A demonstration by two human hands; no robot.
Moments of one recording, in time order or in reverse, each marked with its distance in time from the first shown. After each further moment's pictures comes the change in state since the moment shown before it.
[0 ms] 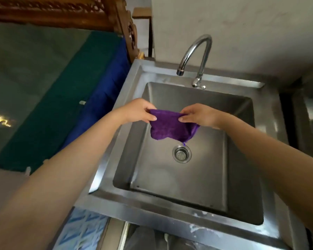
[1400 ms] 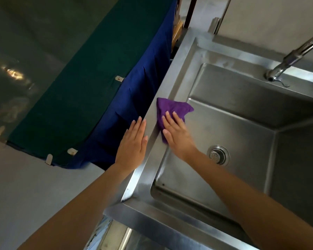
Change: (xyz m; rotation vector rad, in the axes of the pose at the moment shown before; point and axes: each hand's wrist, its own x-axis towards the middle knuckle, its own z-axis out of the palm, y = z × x) left_hand -0.035 -0.265 0.037 0.459 0.553 -0.112; right_hand 0.170 -0.023 0.227 -0.468 0.147 -0.211
